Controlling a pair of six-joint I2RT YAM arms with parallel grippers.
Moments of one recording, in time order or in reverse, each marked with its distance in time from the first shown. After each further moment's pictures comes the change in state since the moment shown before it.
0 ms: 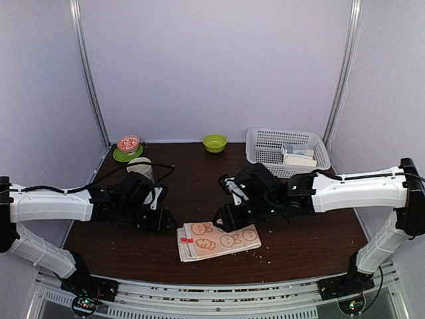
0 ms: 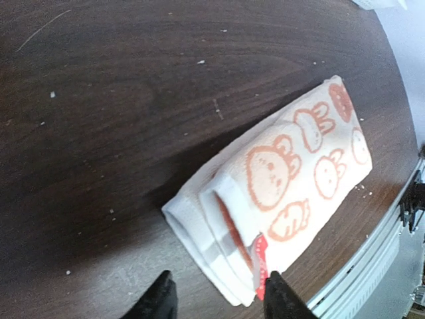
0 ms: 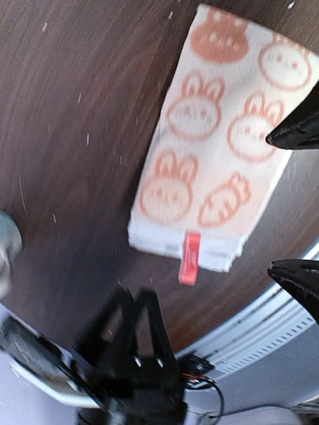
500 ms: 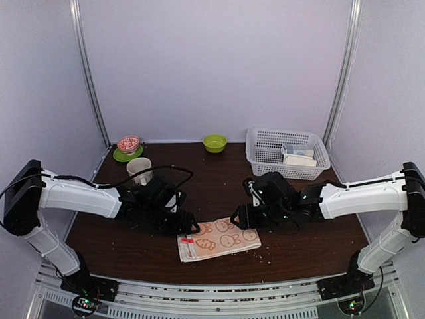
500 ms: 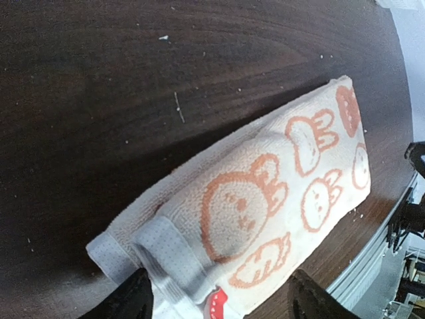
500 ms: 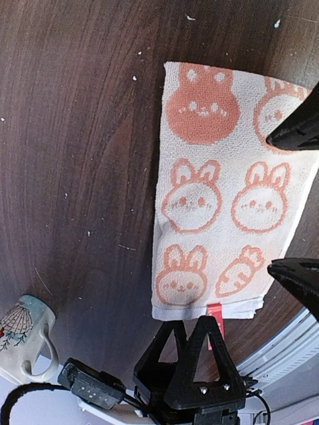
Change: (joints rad) left arm -0.074 0.265 0.116 0.117 0.042 -0.170; right arm -0.119 -0.090 -0.257 0.174 0.045 0.143
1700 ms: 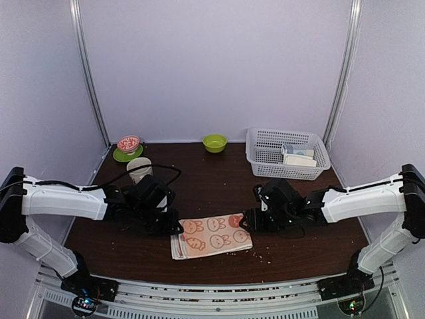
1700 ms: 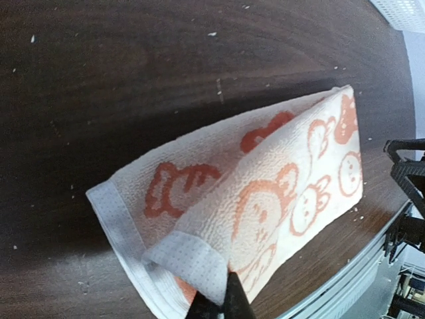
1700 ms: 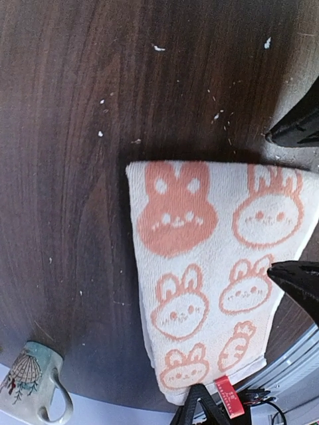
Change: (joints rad) left arm -0.013 -0.134 -0.035 -0.109 -0.076 -0.097; right arm -0.052 -0.016 -0.114 0.049 -0.010 0.061
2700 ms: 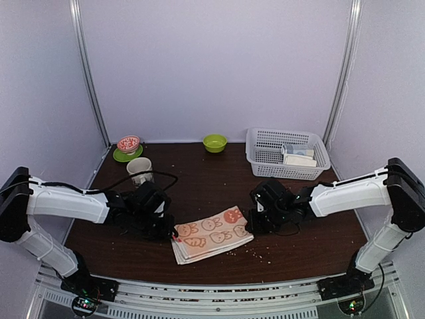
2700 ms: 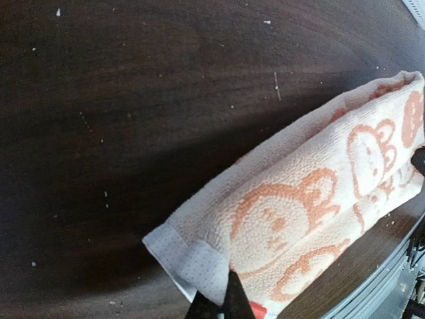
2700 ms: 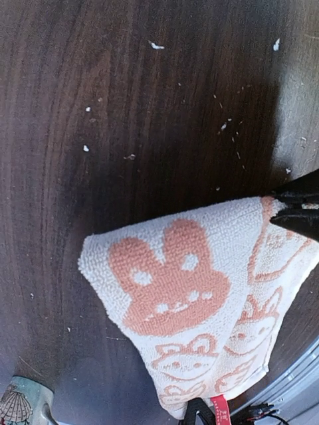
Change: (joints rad) left arm 0.036 0.025 -0.072 0.034 -0.024 0.036; right arm -0.039 0.121 0.081 -0.093 -0.047 -0.003
